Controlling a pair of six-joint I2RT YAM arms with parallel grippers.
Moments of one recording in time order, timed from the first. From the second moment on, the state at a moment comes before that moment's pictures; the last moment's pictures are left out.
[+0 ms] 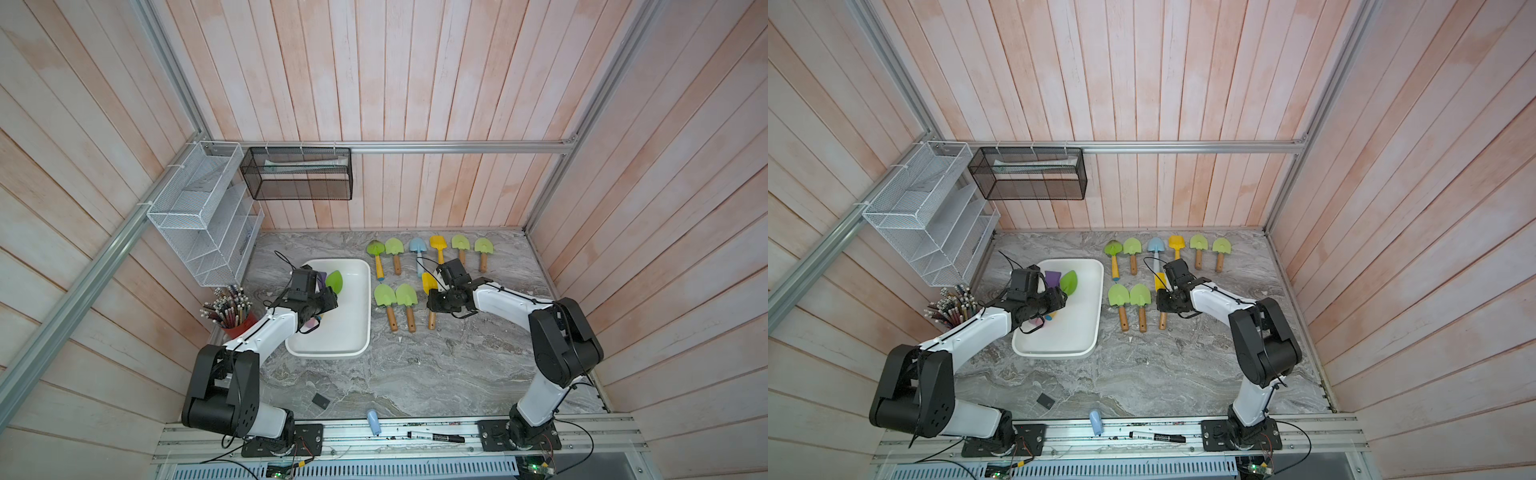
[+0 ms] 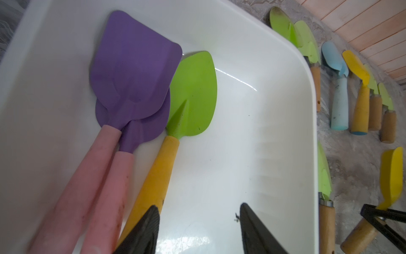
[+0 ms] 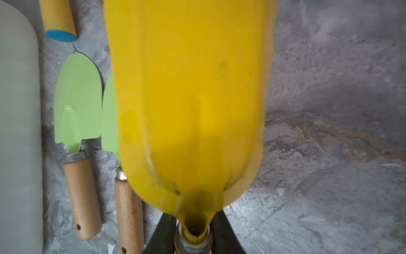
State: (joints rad) left arm -0.19 1.47 0.82 -0.21 0.11 -0.49; right arm 0.46 1.77 1.09 -0.41 -0.12 0.44
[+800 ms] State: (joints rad) left arm -0.21 1.52 0.77 -0.16 0.12 -0.47; right arm 0.49 1.83 1.10 -0.39 -0.05 0.47
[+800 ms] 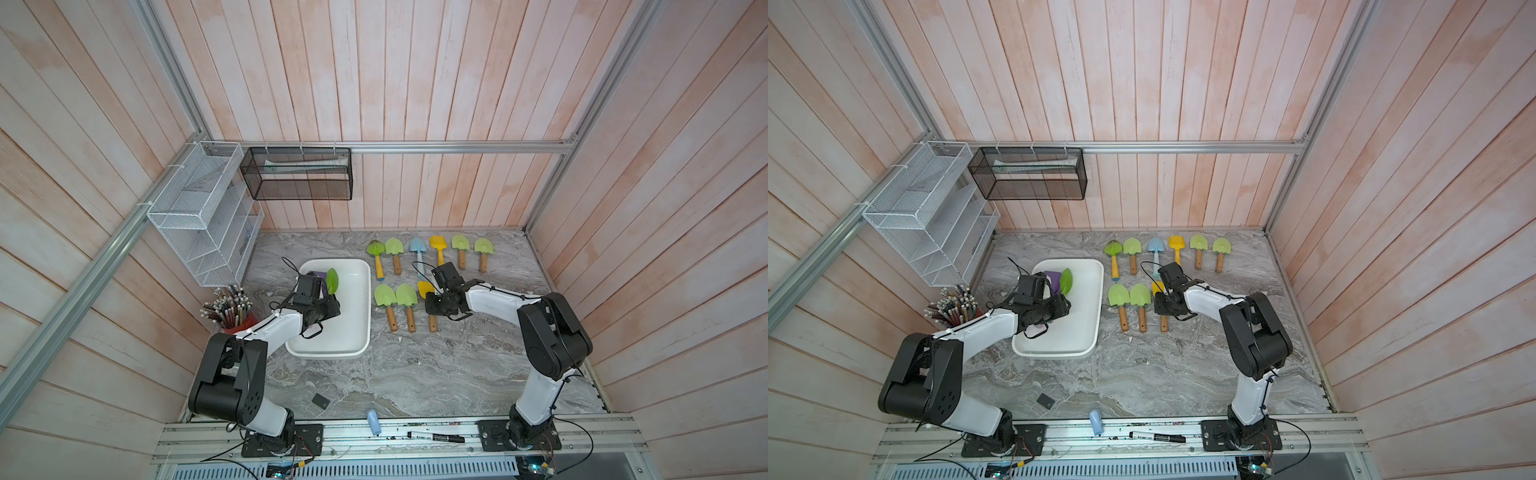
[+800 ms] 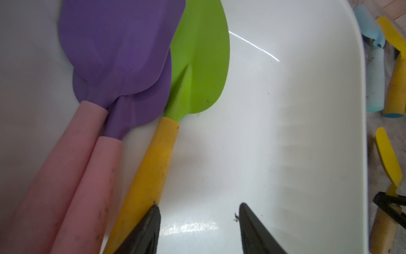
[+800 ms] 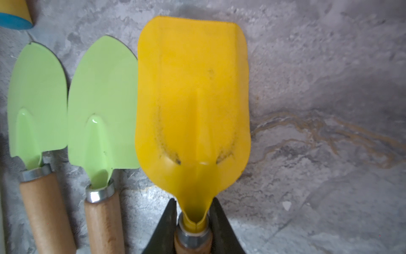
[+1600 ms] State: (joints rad) left arm -0.22 1.46 0.80 -0.21 0.03 -0.44; right arm 0.51 1.73 1.10 -0.46 0.00 0.48
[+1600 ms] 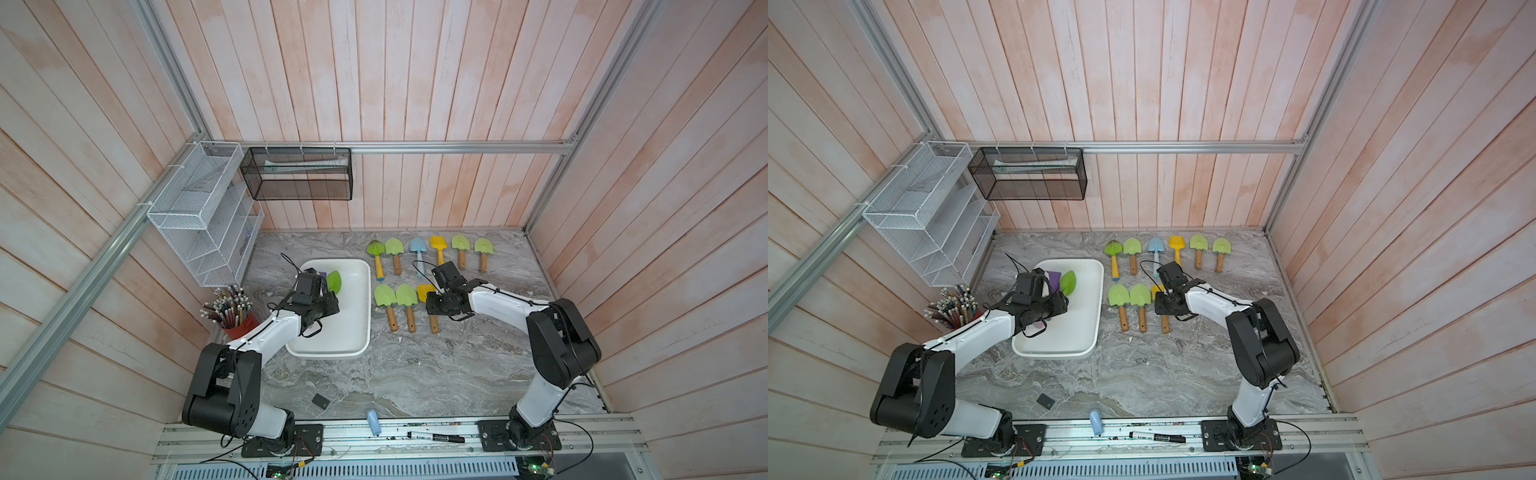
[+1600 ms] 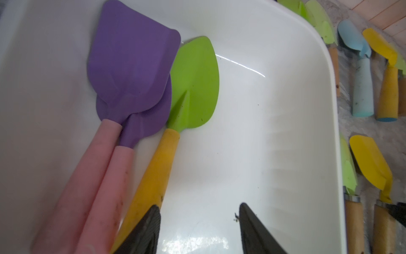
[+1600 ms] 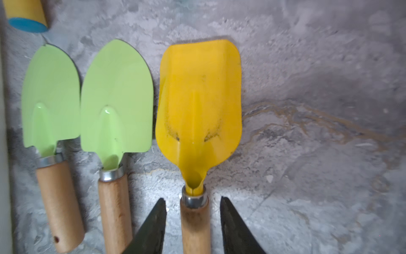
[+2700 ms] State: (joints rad) left arm -0.32 1.73 0.96 -0.36 -0.25 -0.37; right arm 0.51 1.69 1.08 -0.42 -0.02 0.48
